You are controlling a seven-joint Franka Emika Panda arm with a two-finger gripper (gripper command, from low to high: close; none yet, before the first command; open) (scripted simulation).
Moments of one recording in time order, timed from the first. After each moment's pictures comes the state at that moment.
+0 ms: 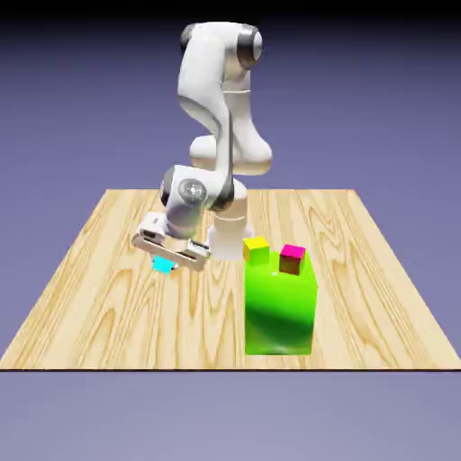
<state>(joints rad) -0.26 -0.10 -0.09 -2.73 -0.50 2.34 1.15</state>
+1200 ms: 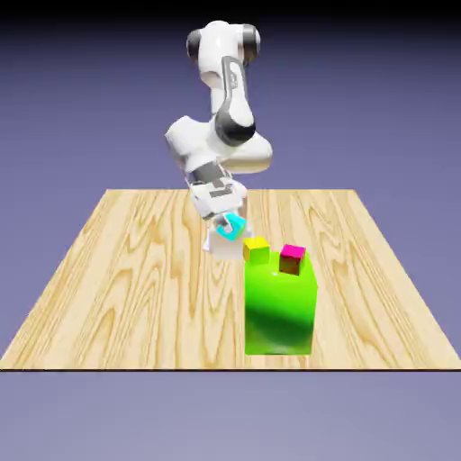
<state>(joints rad) 0.08 -0.68 -0.19 -2.95 1.06 2.57 1.84</state>
